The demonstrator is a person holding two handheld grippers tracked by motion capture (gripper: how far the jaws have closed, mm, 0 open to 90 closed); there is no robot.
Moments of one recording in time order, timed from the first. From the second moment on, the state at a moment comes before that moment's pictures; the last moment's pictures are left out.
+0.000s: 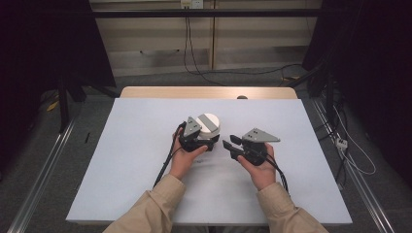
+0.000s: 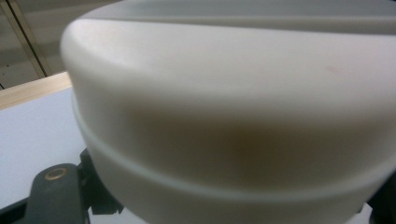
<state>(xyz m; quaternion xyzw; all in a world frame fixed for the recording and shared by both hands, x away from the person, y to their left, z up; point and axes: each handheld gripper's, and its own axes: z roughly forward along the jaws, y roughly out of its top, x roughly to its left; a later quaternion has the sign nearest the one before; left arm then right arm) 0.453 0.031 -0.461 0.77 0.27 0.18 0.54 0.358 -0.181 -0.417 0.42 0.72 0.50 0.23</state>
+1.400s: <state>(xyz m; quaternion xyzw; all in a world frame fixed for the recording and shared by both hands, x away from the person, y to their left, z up) 0.453 0.030 -0.462 0.77 0.27 0.19 0.54 0.384 -0.159 -0.408 0.40 0.74 0.49 0.22</state>
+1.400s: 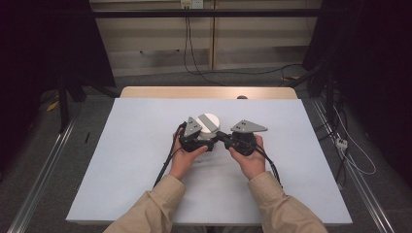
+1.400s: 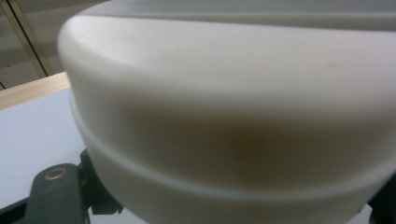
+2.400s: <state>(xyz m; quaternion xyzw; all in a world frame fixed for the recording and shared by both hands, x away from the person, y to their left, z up) 0.452 0.030 -0.462 0.77 0.27 0.19 0.54 0.384 -0.153 -0.394 0.38 0.74 0.51 0.22</state>
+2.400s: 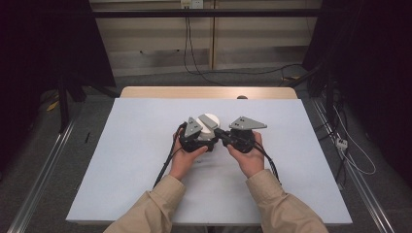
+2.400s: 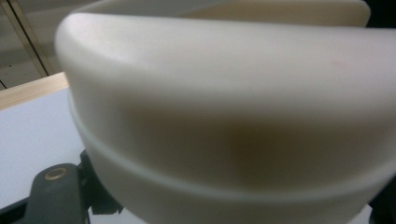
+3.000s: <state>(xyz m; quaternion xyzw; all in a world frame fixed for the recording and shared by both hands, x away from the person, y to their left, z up) 0.452 0.029 -0.462 0.77 0.27 0.19 0.54 0.395 -0.145 -0.378 0.38 0.74 0.51 0.24</state>
